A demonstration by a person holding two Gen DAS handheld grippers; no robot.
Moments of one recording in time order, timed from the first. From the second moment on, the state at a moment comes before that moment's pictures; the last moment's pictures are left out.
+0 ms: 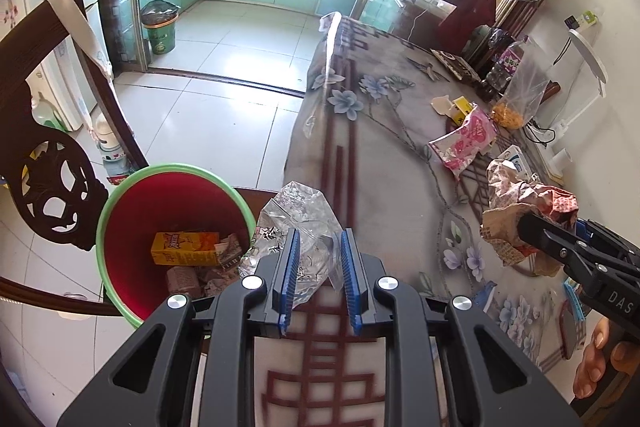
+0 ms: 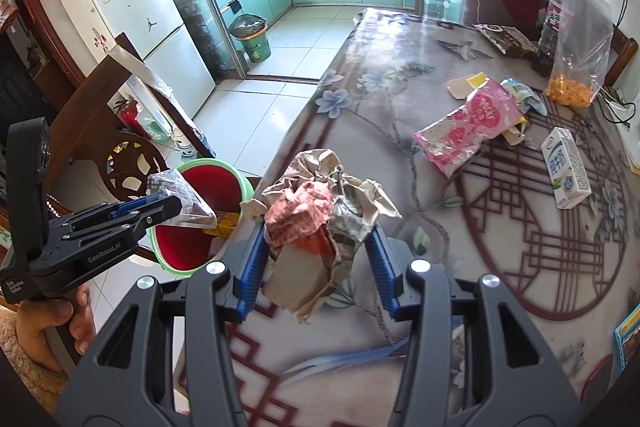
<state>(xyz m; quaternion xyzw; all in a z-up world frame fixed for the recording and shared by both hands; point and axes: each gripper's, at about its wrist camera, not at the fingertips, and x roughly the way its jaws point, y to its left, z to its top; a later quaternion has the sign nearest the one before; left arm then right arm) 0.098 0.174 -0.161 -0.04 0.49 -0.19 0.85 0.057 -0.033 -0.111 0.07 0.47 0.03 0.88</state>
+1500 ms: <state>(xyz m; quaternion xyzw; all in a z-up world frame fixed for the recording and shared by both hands) 0.171 0.307 -0.265 -0.08 0.59 -0.06 0.80 0.164 0.140 -0.165 -0.02 0.54 0.18 0.82</state>
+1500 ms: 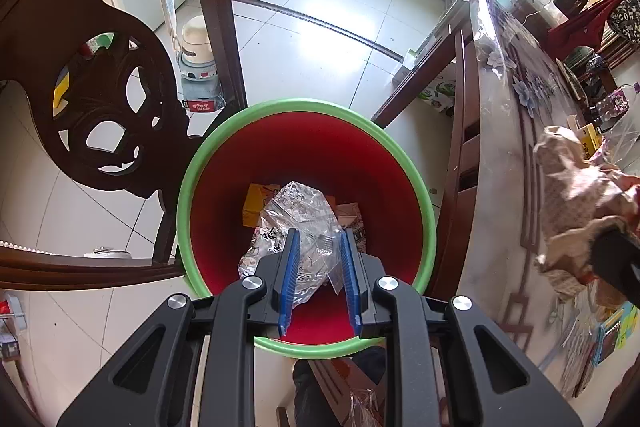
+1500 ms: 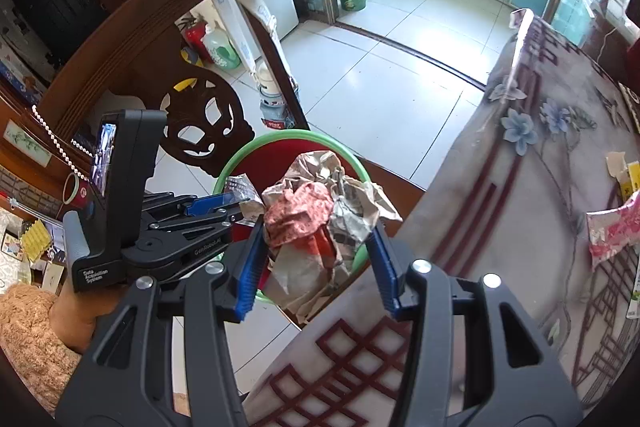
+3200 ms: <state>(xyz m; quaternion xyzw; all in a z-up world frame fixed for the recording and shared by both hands) 0.151 0.282 -0.202 -0.06 0.54 -0.10 0.83 0.135 0.114 -0.115 0.00 0.49 0.15 0.86</state>
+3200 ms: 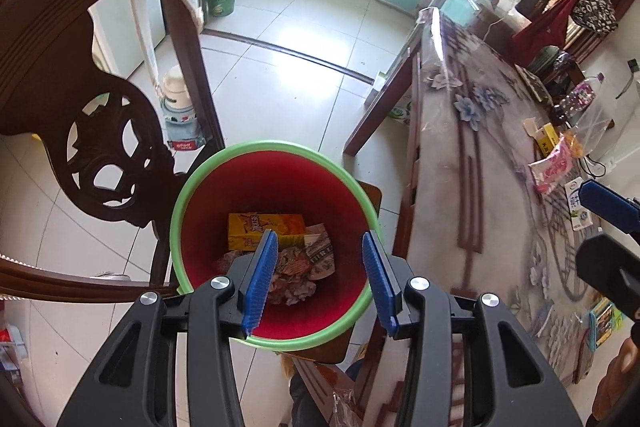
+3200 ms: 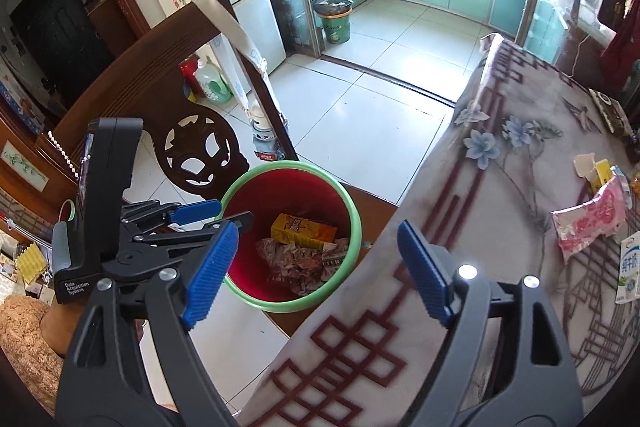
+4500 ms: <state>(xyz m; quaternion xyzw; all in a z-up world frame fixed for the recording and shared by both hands) 0.081 -0.010 -0.151 0.04 0.48 -0.22 0.85 0.063 -0.305 -0.149 0.07 0.49 -0.12 0.86</state>
